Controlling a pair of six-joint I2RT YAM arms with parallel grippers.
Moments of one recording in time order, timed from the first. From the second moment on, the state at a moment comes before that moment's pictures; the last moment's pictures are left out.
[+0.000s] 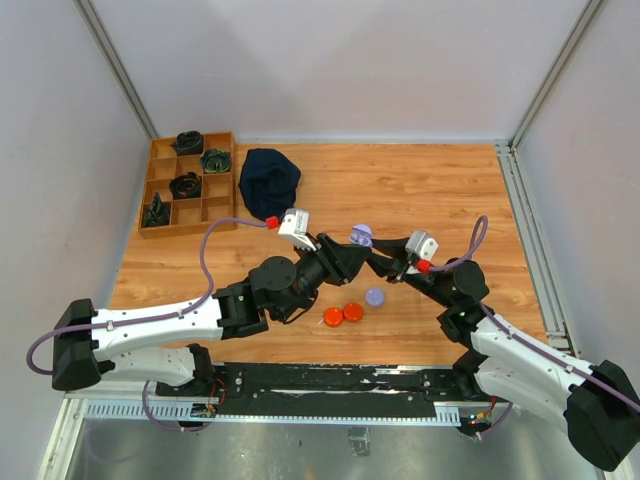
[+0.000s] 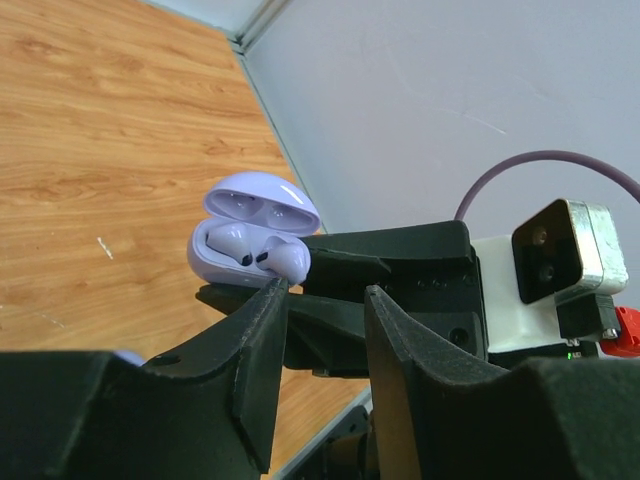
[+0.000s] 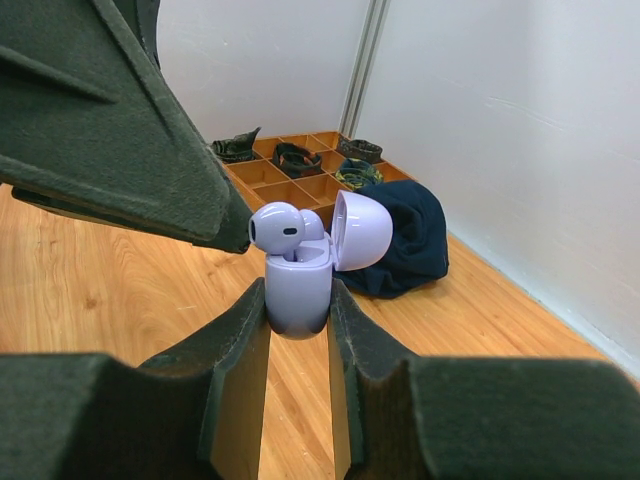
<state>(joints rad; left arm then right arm) -1.25 1.12 0.81 0.34 -0.58 -0.79 0.66 0.86 0.31 0.86 -0.40 -0.10</state>
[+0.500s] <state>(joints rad) -1.25 1.13 0.85 0.30 -0.53 -0.76 0.66 0.87 0.31 0.86 -0.40 -0.10</state>
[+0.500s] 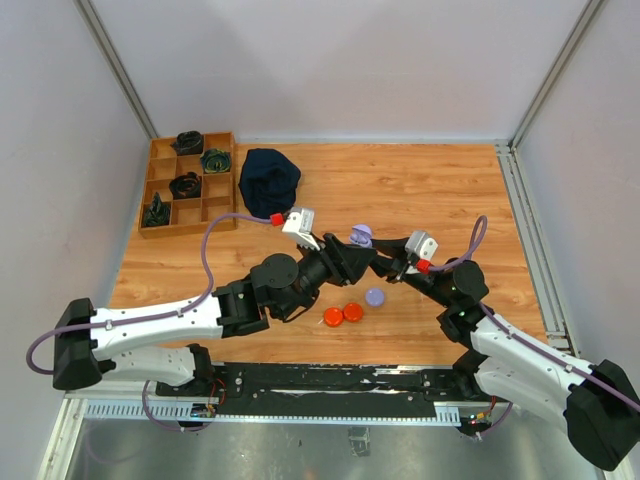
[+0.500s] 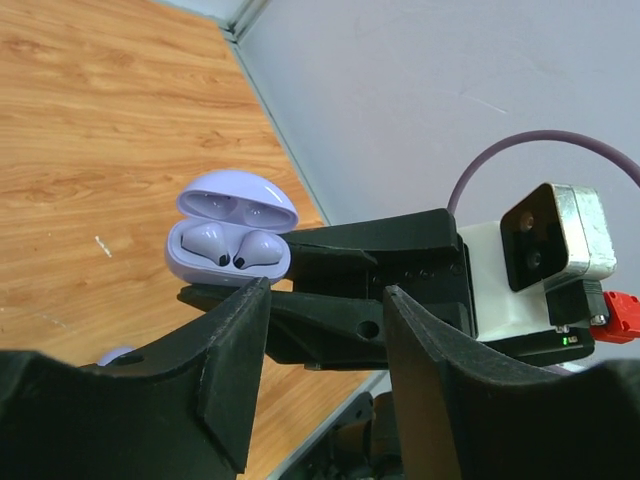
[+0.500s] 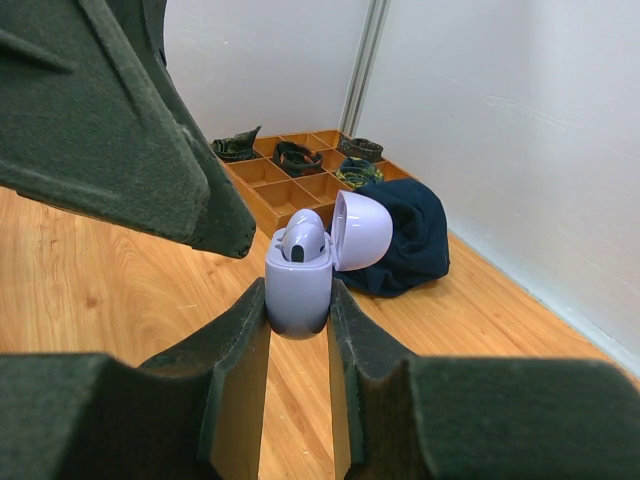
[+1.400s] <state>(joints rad) -0.79 0.97 0.81 0.10 0.05 -0.68 0.66 0.92 0.49 0.51 -0.63 -0.07</state>
